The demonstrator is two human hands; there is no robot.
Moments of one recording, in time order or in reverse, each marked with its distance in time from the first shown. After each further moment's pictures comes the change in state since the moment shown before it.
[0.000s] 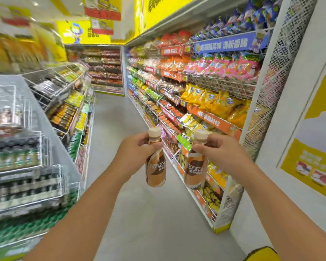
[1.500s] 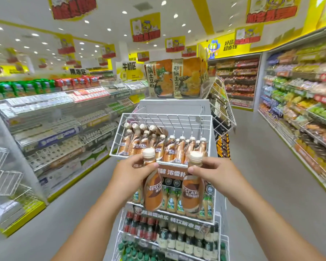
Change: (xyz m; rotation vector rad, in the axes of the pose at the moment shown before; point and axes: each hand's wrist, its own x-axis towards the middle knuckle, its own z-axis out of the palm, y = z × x) left_hand 0.140 -0.180 -0.795 0.285 0.758 -0.240; right_hand 0.318 -0.289 0.824 0.356 -0.687 -0.199
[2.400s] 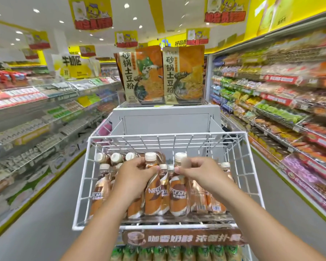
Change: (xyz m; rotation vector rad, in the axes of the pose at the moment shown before) left_hand 0.359 -0.091 0.002 0.089 -0.237 0.083; right_hand 0.319 0.070 0.115 -0.111 0.218 0.207
